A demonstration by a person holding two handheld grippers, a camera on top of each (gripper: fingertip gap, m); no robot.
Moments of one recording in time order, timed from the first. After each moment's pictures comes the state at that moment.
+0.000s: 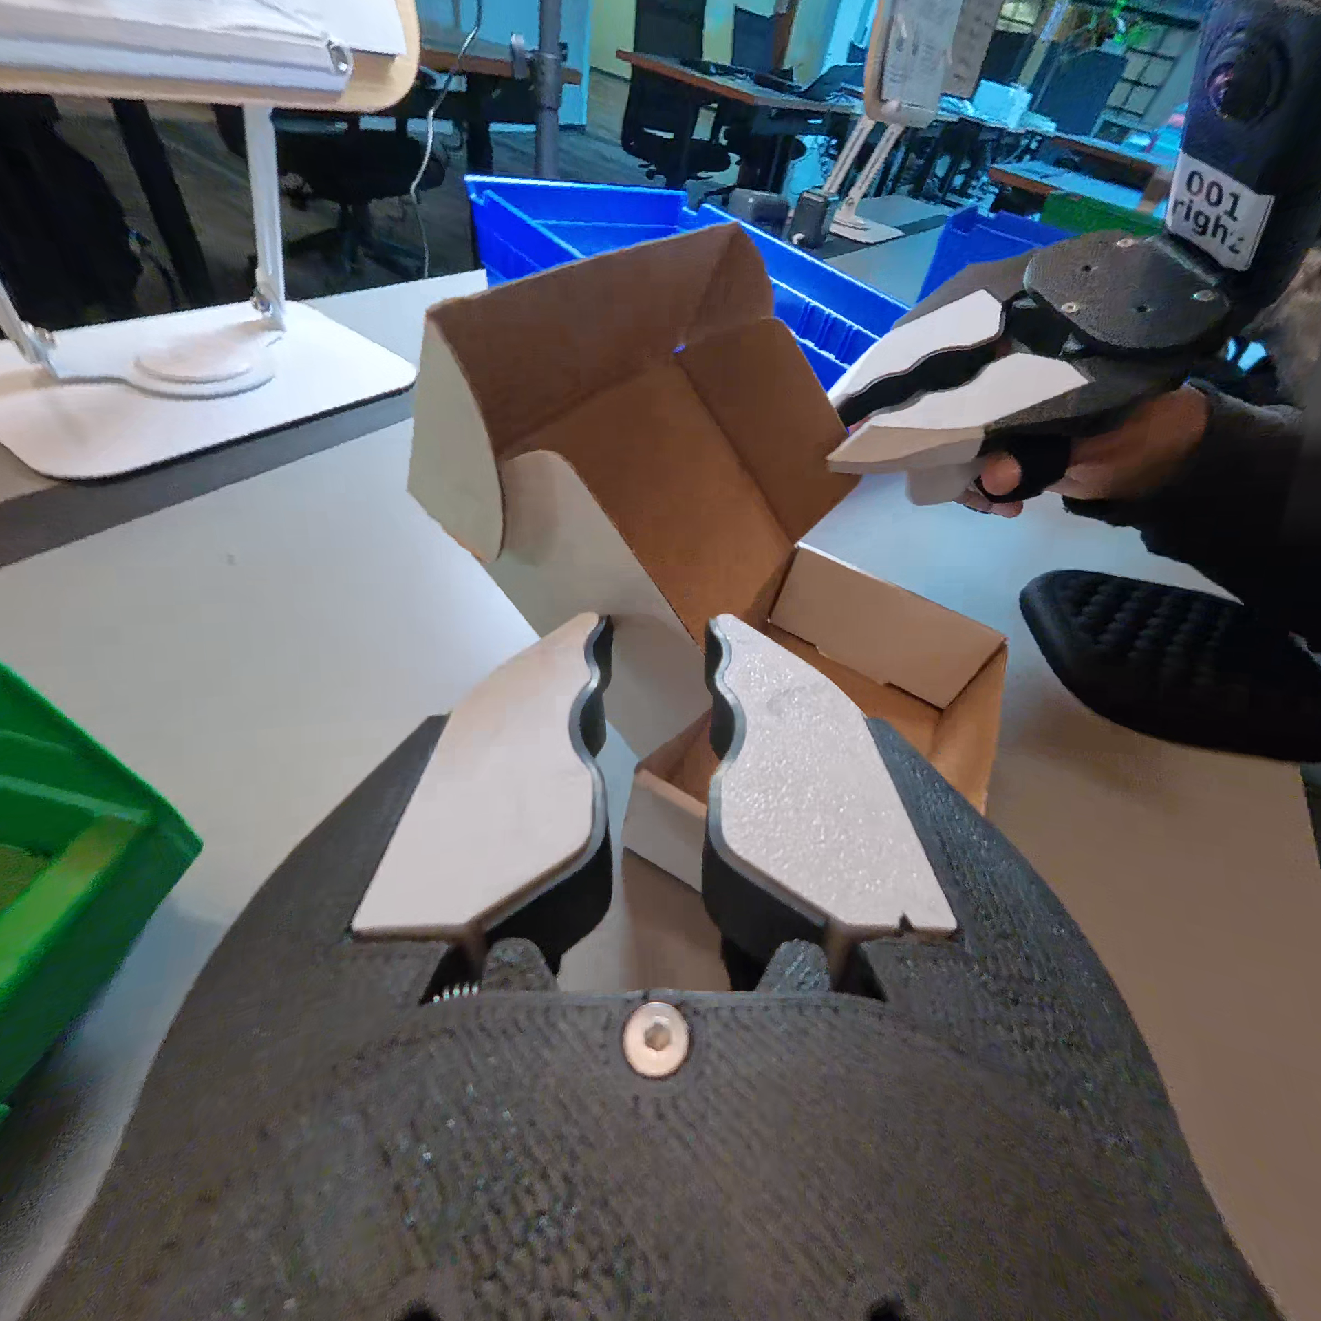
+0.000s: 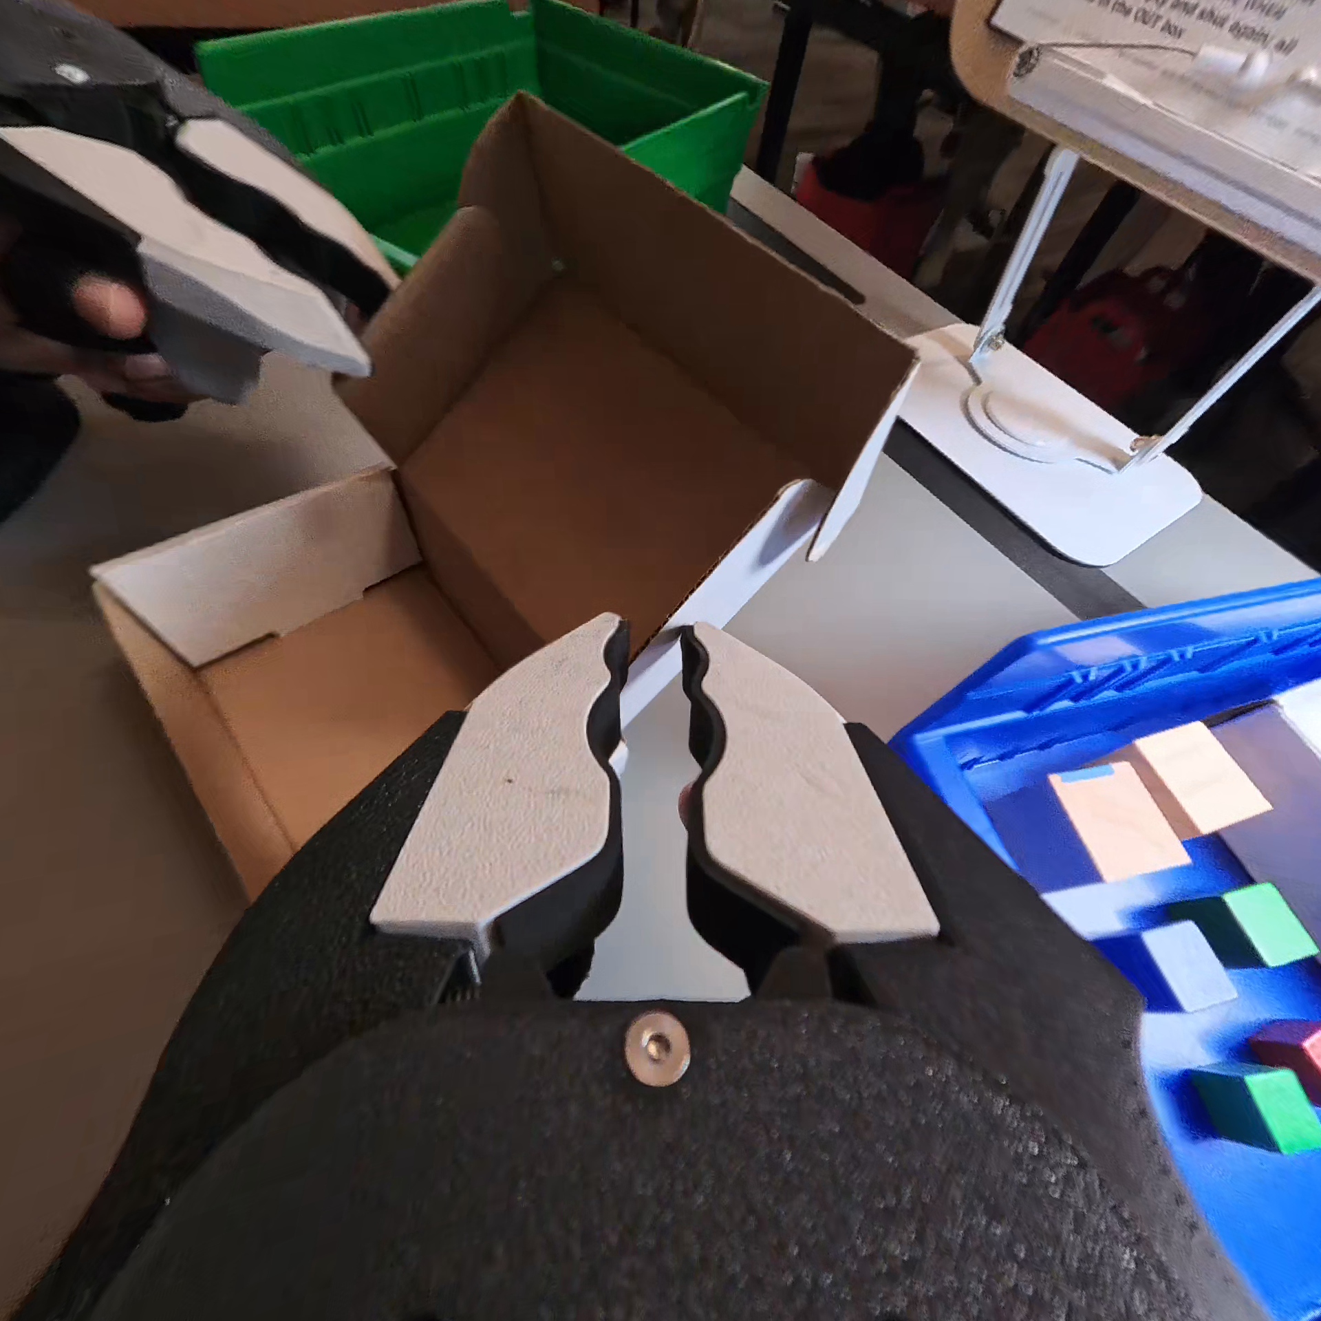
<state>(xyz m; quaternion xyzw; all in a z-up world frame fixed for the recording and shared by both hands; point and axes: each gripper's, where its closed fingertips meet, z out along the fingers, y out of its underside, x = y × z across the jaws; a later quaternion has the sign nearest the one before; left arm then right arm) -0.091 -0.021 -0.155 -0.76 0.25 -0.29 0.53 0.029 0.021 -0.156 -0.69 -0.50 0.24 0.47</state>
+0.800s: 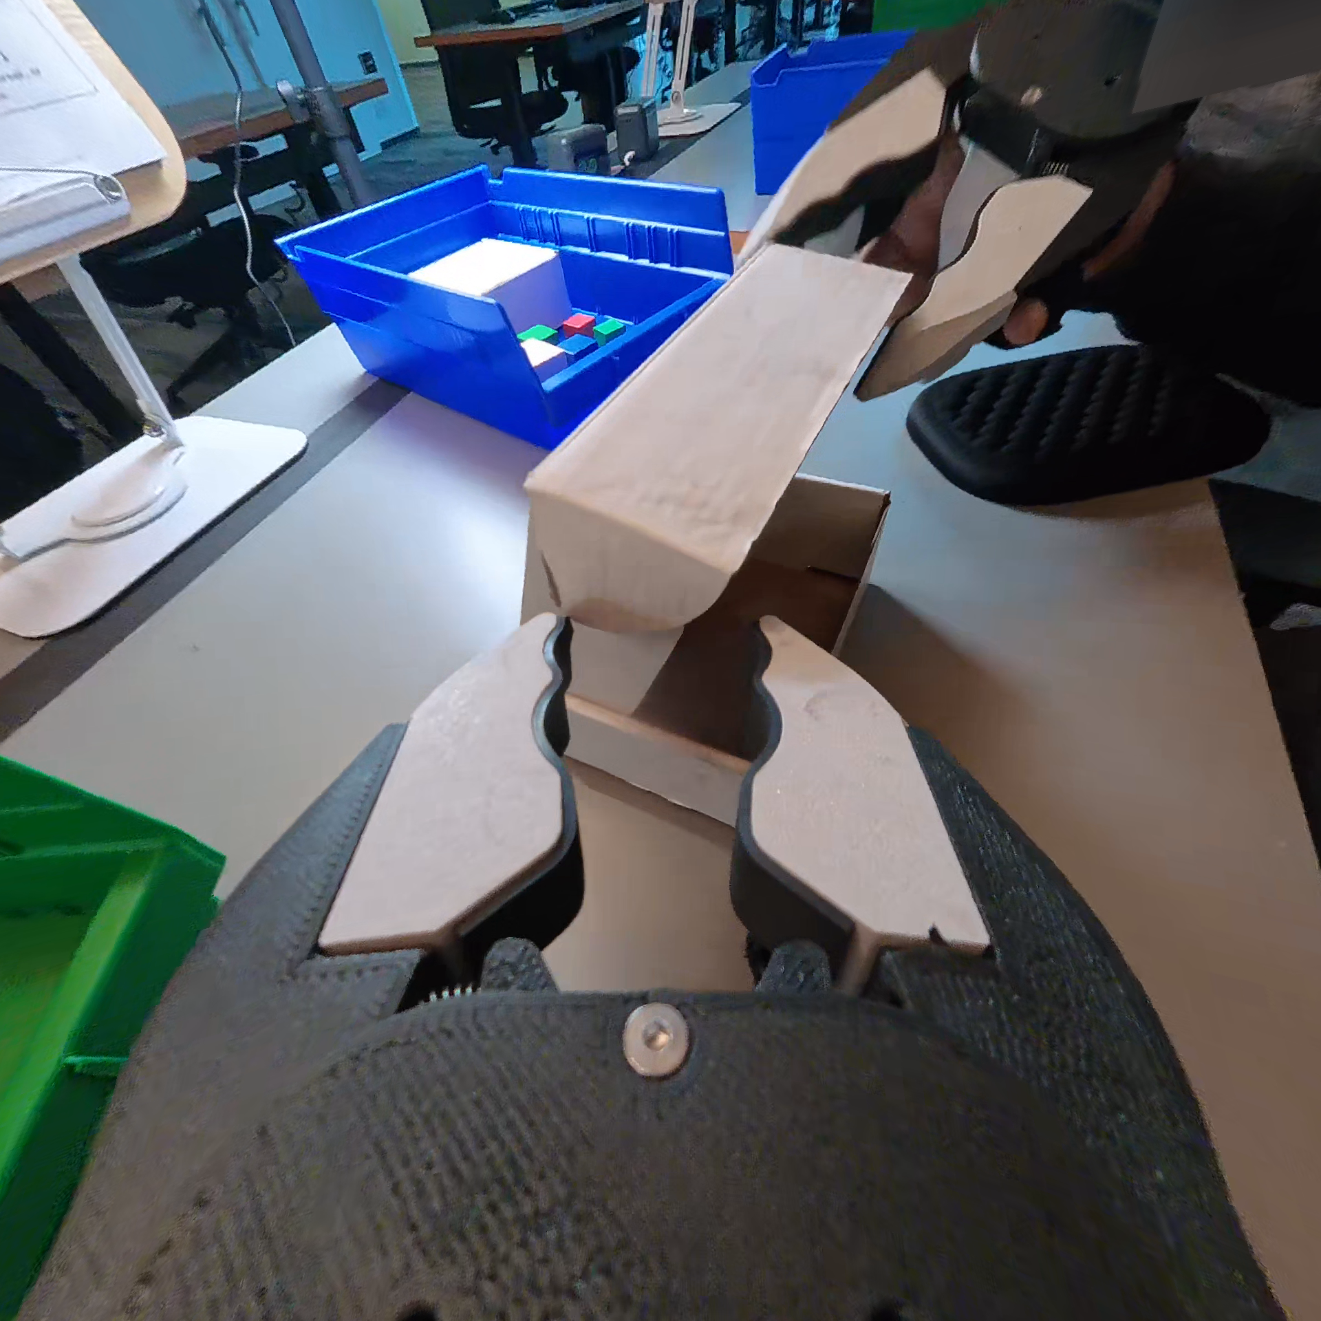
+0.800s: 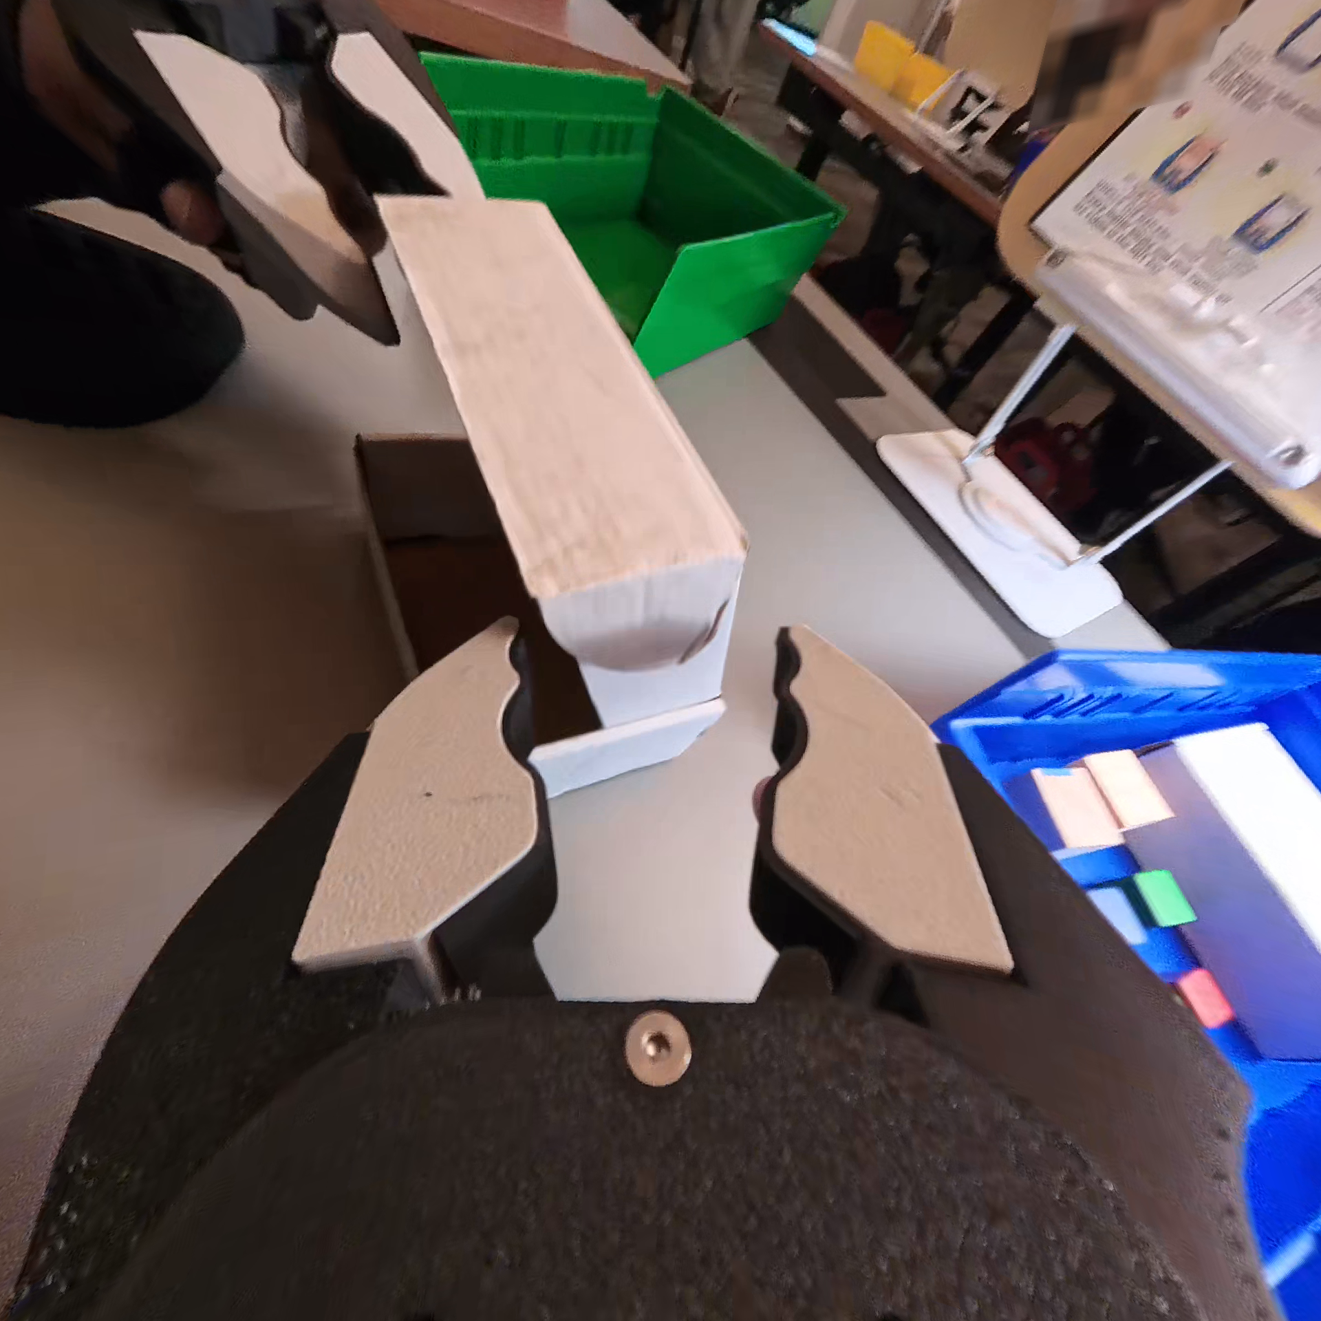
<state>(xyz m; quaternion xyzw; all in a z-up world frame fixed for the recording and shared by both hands) -0.088 -0.090 -0.152 -0.70 0.41 -0.24 0.53 0.045 -0.061 -0.142 -0.62 -0.55 0.20 0.53</state>
